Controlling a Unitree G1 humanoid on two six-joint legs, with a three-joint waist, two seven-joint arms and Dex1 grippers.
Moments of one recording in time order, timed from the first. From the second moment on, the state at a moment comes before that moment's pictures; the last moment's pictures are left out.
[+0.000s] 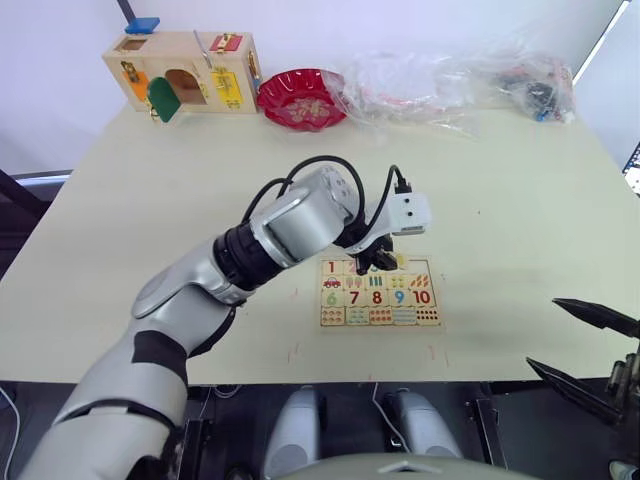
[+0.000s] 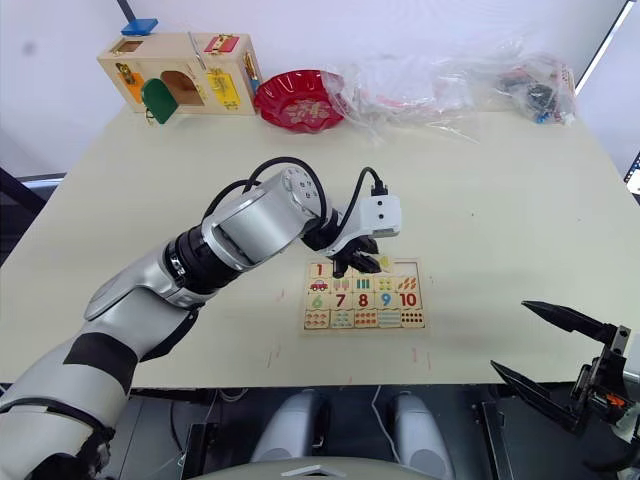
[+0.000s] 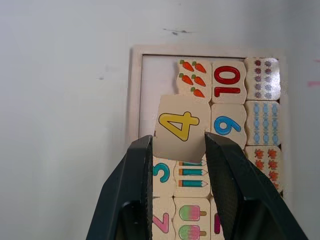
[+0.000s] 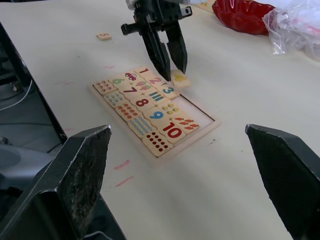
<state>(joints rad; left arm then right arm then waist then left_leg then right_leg) -1.17 0.43 -0.80 -0.05 -0.12 1.16 -1.04 0.66 -0.64 -0.69 -0.62 0.74 0.10 1.16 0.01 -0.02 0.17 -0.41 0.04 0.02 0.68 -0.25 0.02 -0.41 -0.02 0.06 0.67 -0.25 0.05</state>
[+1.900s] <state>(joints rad) -1.16 0.34 -0.88 0.09 -0.02 1.11 -0.99 0.66 -0.63 -0.64 -0.73 0.71 0.13 1.04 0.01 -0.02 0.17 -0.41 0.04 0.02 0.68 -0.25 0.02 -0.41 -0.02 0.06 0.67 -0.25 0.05</state>
